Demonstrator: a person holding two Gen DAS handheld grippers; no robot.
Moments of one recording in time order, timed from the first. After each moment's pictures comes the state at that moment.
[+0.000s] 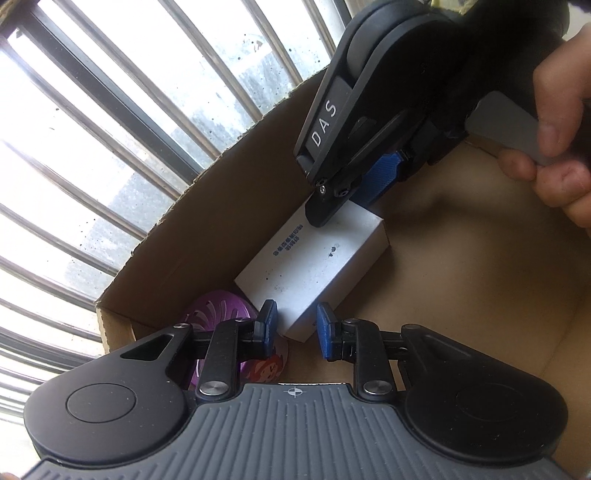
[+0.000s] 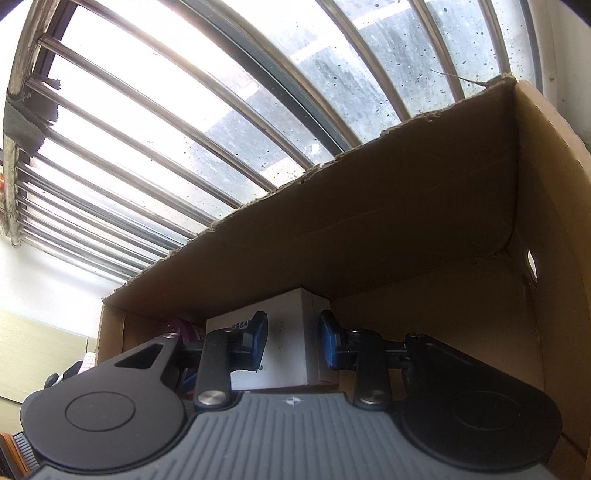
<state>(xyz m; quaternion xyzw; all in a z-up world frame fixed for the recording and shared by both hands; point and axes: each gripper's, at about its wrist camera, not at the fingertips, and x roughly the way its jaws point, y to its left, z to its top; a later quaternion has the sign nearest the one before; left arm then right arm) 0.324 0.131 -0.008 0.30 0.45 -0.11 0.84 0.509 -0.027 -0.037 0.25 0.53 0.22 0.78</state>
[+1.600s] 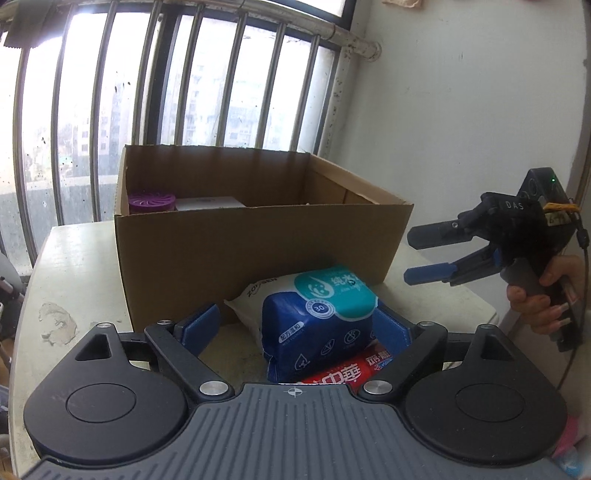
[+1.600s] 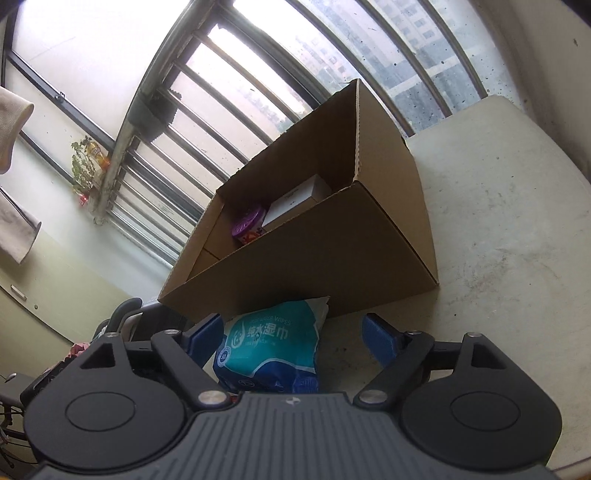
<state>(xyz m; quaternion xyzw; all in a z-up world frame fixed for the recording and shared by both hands) 0.122 0.158 -0.028 -0.04 0.26 -0.20 0.94 0.269 -0.136 -0.006 0.28 0.39 0.32 0.82</state>
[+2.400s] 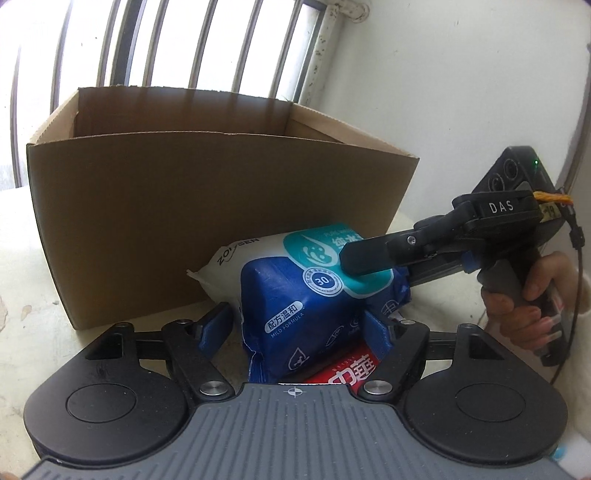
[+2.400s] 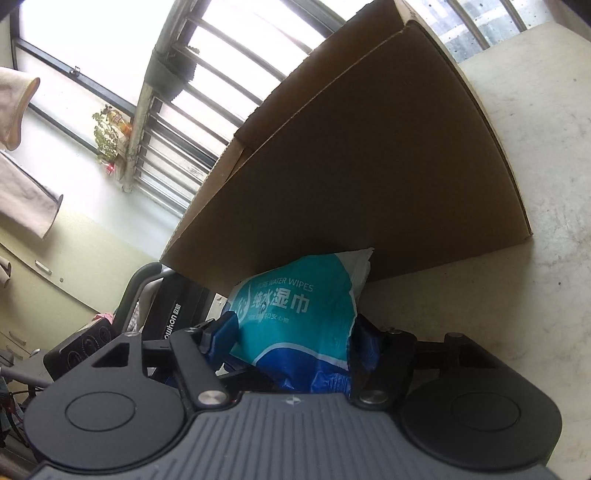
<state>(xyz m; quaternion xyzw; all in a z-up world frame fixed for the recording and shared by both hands) 0.164 0.149 -0.073 -0.04 0.30 -0.25 0.92 0.285 -0.088 -0.046 0.27 0.43 0.40 0.77</state>
